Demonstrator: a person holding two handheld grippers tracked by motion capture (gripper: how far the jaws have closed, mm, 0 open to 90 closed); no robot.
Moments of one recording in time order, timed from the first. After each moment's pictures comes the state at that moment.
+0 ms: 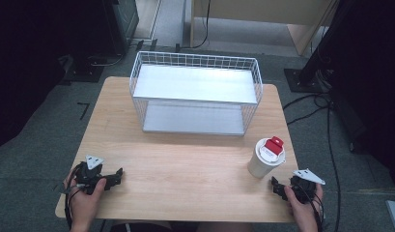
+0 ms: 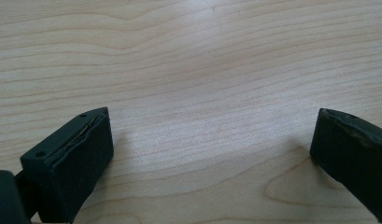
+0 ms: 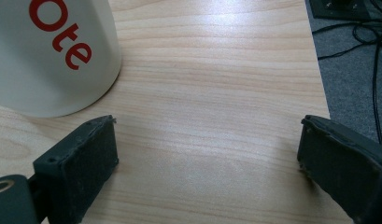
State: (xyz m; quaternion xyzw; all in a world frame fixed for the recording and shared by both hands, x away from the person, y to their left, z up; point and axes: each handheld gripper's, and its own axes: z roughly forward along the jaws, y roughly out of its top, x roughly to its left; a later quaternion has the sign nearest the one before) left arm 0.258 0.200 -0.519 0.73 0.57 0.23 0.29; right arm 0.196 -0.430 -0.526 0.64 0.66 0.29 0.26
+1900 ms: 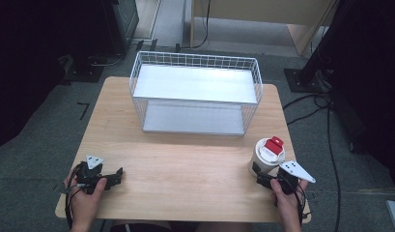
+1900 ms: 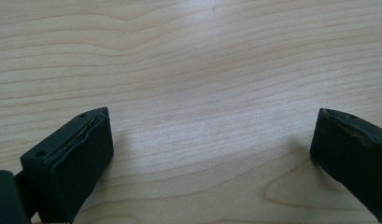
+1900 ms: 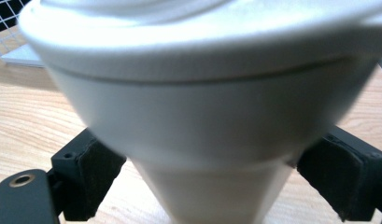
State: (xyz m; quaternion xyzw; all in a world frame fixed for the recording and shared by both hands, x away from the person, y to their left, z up) left arm 0.259 0.199 -0.519 0.73 0.57 0.23 0.29; right arm 0.212 -0.374 -0.493 0.55 0.64 0.46 0.28
